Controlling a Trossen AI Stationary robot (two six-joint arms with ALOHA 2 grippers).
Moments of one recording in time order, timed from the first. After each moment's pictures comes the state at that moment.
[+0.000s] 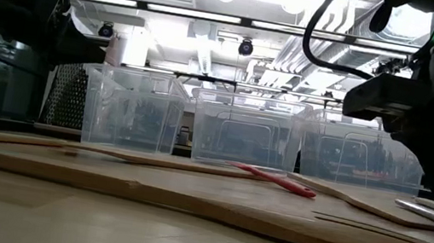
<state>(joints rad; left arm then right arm) 0.44 0.10 0.05 -0.01 0.01 -0.19 0.47 1.84 1.08 -0.75 -0.06 2.02</state>
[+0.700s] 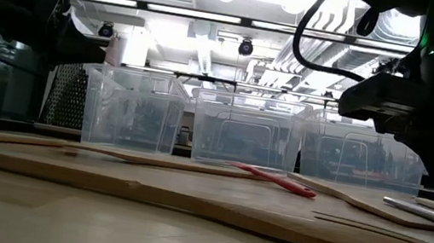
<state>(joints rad) 0.44 0.10 0.05 -0.01 0.01 -0.19 0.47 1.83 1.08 -0.73 -0.12 1.95</state>
